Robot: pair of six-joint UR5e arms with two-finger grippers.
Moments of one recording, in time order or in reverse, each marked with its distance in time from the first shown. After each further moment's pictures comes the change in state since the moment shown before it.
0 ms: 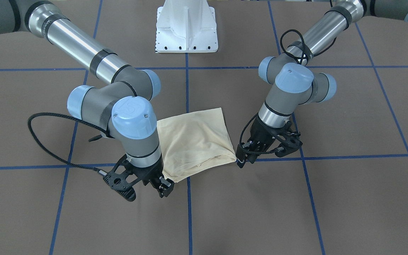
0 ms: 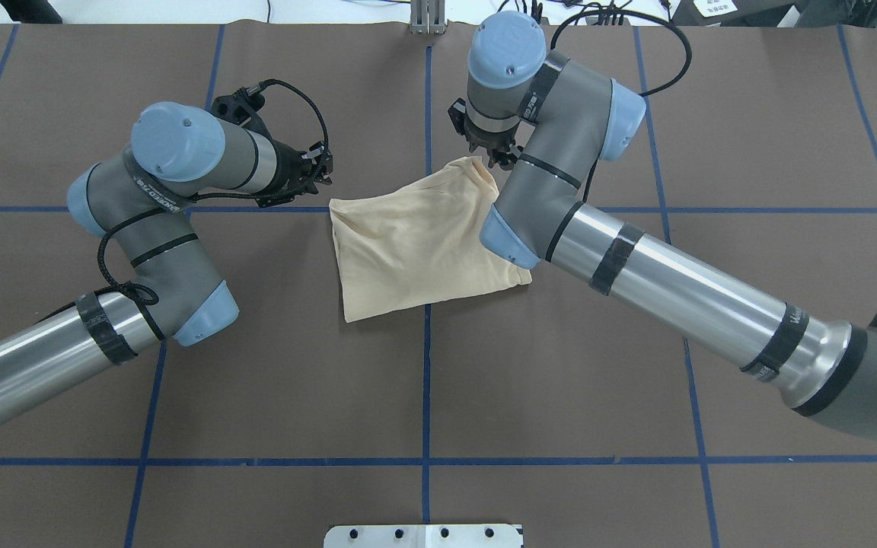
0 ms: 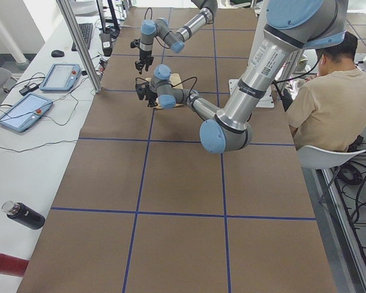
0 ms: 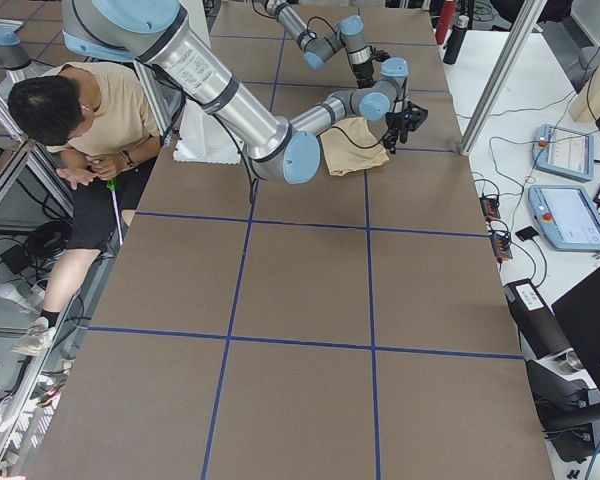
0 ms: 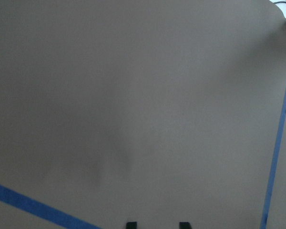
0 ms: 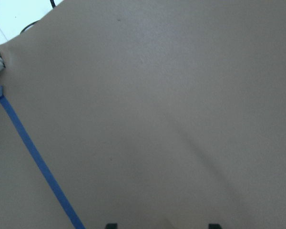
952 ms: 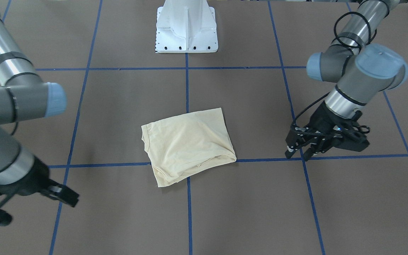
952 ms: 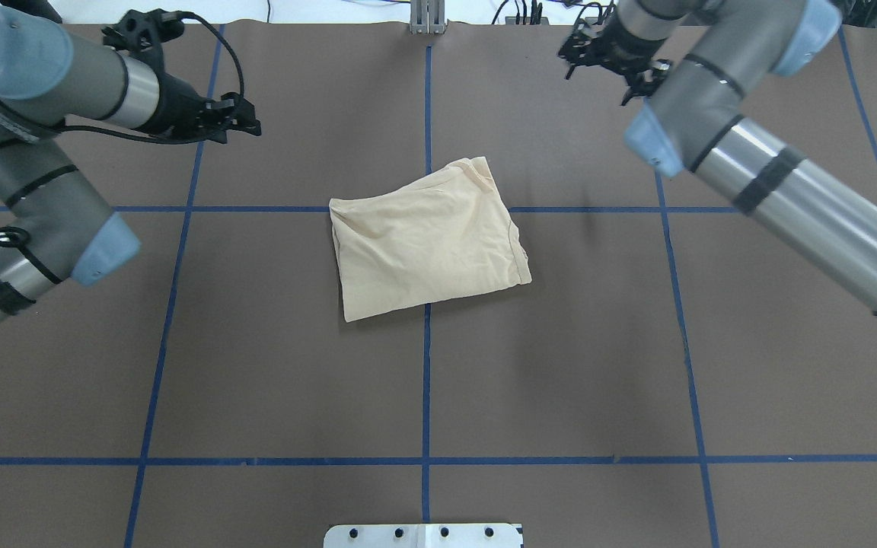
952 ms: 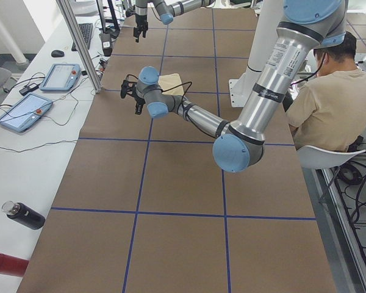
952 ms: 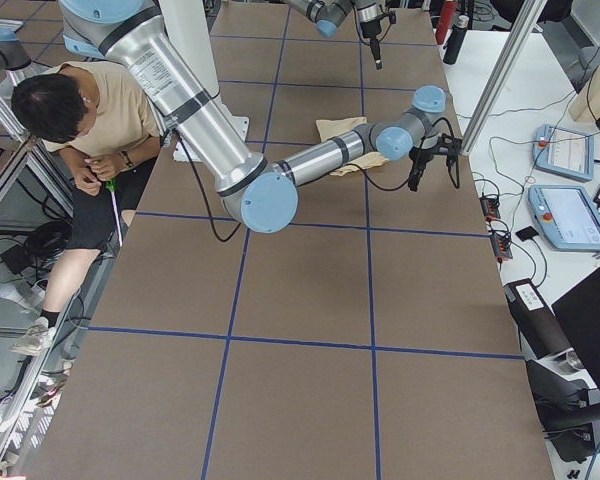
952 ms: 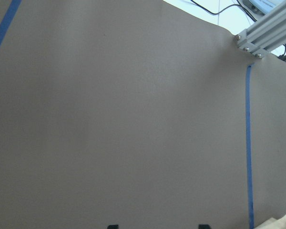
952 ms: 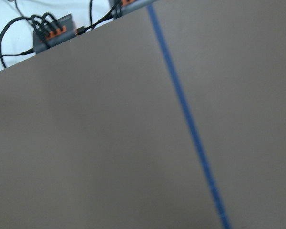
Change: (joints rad) left arm -0.265 0.211 -0.184 0.011 -0.300 0.660; right arm 0.322 -0.352 0.258 -0.011 0.316 -0.579
